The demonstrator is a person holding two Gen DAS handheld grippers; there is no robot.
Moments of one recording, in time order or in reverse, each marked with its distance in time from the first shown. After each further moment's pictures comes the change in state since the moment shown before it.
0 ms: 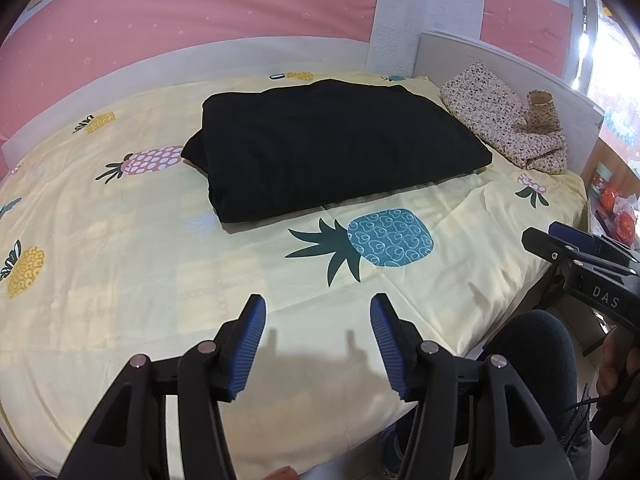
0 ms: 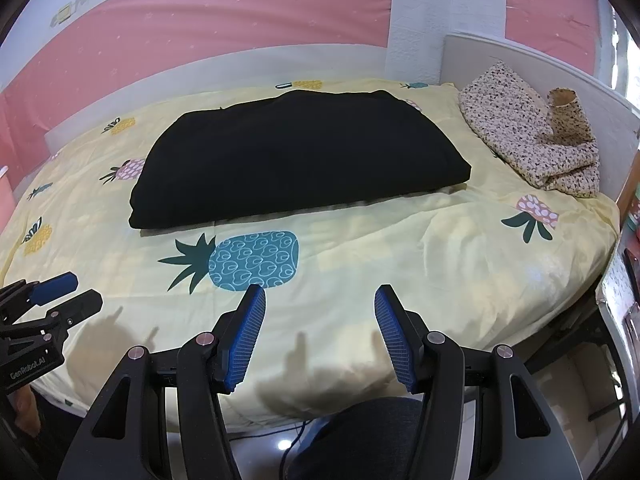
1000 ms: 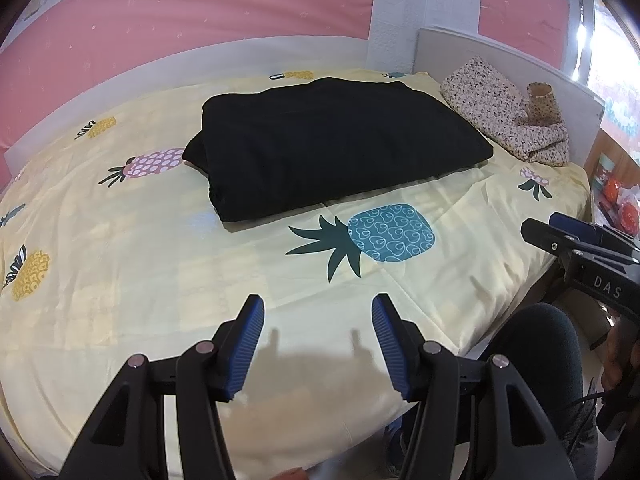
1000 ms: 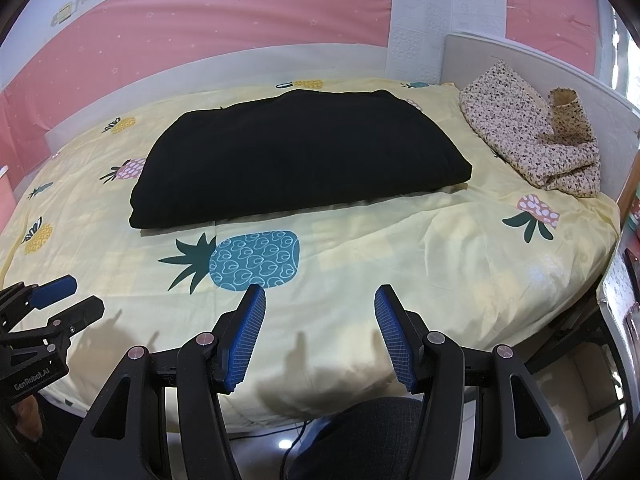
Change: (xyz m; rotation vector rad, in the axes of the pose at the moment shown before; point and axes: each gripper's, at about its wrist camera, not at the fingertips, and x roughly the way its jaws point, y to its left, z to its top) left arm -0.003 -0.004 -0.003 0.029 0.003 0.027; right arm 0.002 -0.001 0.000 -0.003 0.000 0.004
